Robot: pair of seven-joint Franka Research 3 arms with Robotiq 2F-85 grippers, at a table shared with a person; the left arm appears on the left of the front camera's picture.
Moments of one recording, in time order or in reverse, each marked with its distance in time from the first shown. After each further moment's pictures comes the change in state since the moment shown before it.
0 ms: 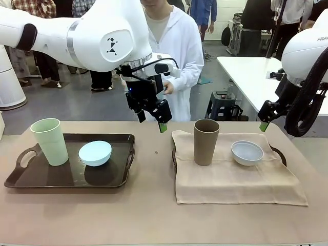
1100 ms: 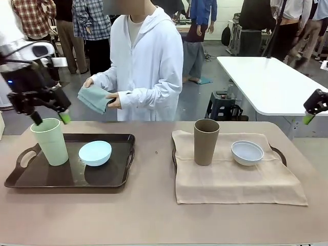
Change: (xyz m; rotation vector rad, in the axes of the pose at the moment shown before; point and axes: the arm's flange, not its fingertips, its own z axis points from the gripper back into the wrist) left arm -0.204 0.182 0.080 -0.036 0.017 0.568; right arm -0.042 -0.108 0.051 0.059 -0.030 -0.245
